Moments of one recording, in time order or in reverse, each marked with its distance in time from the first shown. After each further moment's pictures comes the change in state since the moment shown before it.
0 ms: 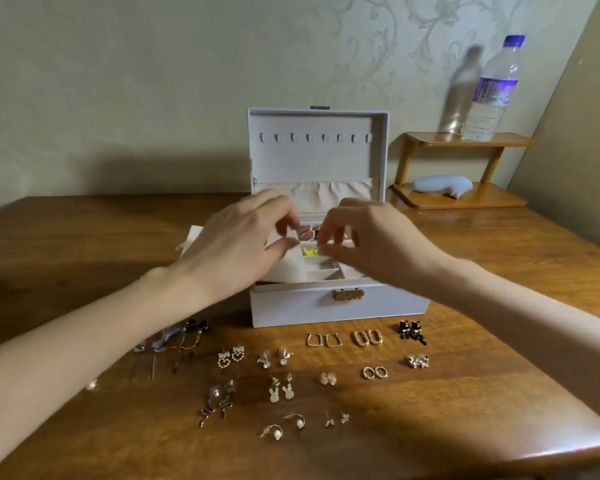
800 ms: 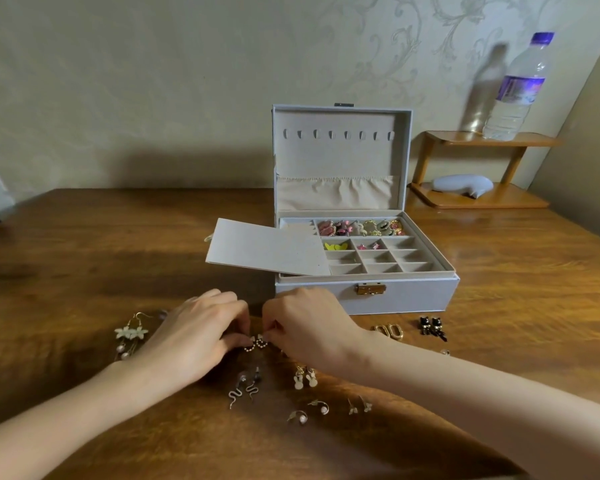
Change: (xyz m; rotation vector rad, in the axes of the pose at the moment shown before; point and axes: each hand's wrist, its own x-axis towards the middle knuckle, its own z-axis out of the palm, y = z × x) left_hand -0.104 -0.028 0.016 0.074 -0.387 -0.273; right_hand -0.012 -0.077 0.094 -0.015 -0.250 -0.145
